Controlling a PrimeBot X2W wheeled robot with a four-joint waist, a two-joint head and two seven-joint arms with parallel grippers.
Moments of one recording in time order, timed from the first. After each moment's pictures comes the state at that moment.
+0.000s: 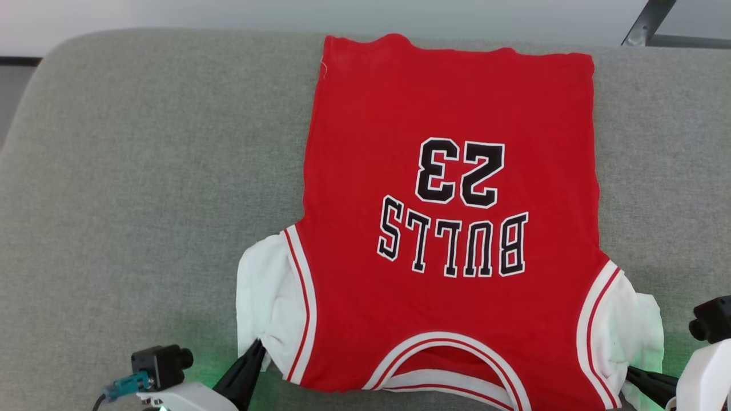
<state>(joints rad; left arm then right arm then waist) -0.10 0.56 -0.61 0.10 -1.11 0.11 -0.16 0.05 -0.50 0.04 -0.15 0.78 0.13 0.86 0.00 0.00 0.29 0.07</state>
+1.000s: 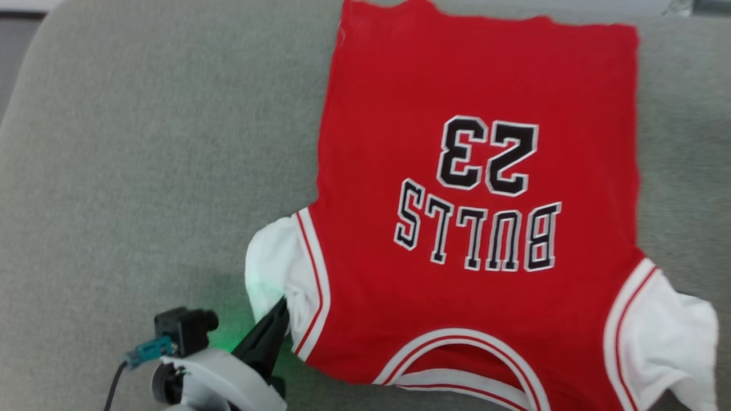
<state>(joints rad) -0.21 0.53 -0.65 0.08 -1.03 0.09 -0.17 -0.48 -0.61 -0.10 -0.15 0.73 0.13 0.76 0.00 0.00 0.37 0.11</state>
